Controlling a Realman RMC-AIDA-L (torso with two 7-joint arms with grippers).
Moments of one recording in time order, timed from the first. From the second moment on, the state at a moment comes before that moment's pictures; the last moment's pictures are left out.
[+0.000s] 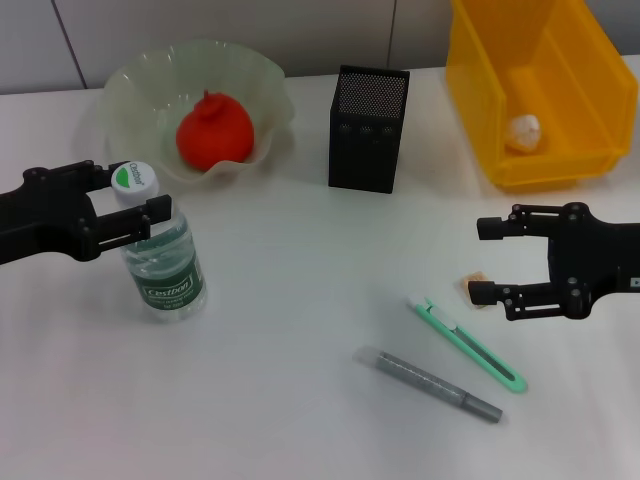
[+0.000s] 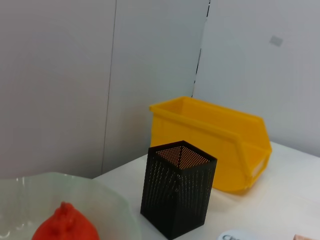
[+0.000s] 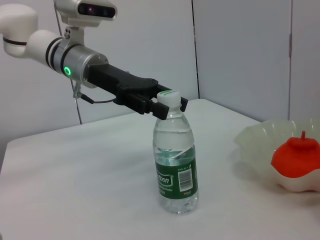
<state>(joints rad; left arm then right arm) -0.27 -2.06 1.04 1.12 1.74 1.38 -1.64 0.42 2.08 -0.56 -0.89 -2.11 -1.81 1.28</state>
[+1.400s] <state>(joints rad) -0.23 -2.02 0.76 0.83 1.80 1.83 -1.30 0.40 2.08 -0.55 -0.98 -2.12 -1.80 1.45</state>
